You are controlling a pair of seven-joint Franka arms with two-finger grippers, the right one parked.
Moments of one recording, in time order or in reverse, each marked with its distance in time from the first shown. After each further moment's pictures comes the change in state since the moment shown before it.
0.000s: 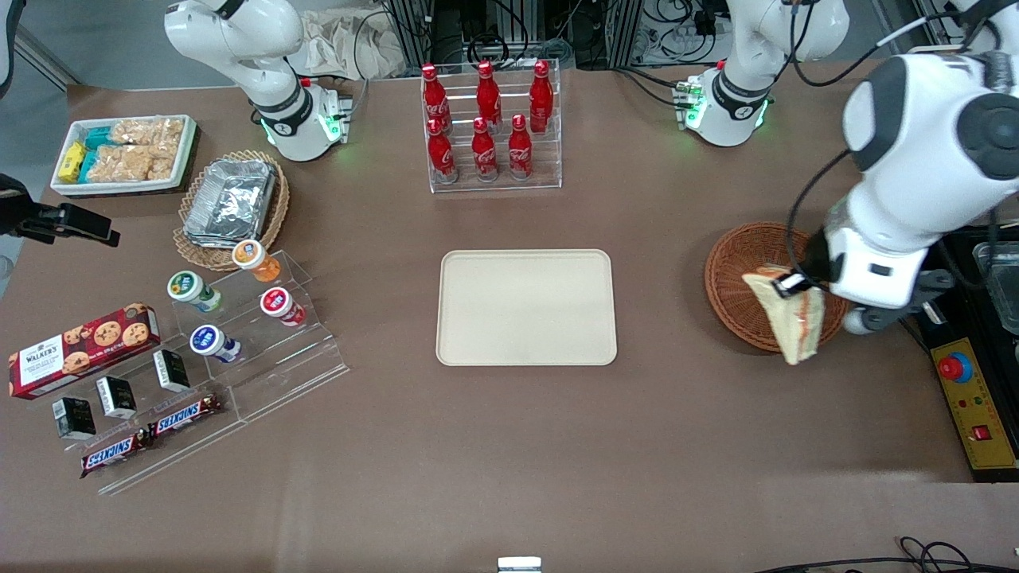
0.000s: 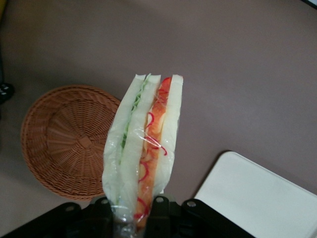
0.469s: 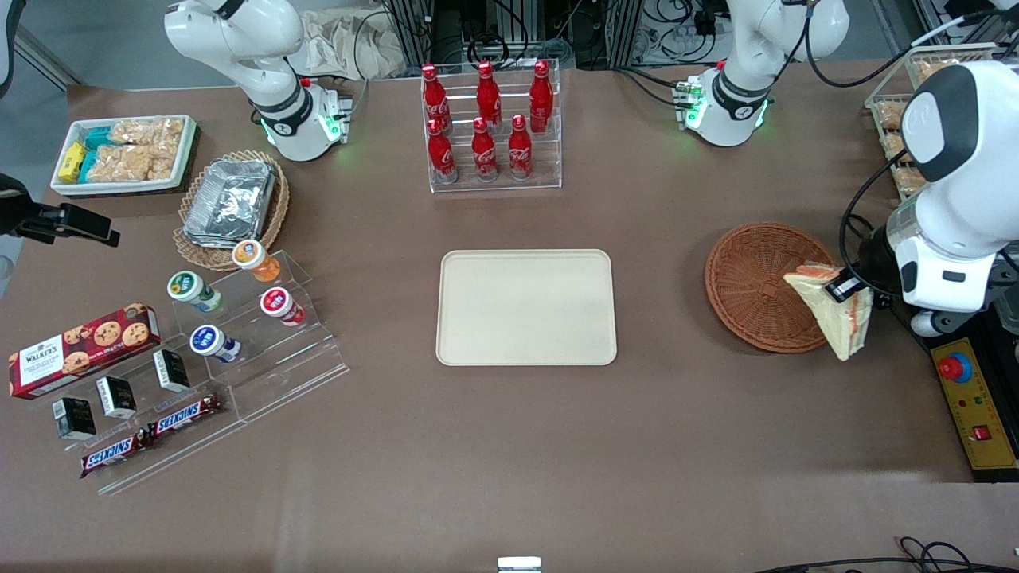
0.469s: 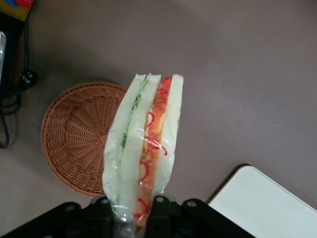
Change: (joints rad) arm -0.001 0.009 0.092 -0.055 -0.038 -0.015 -0.012
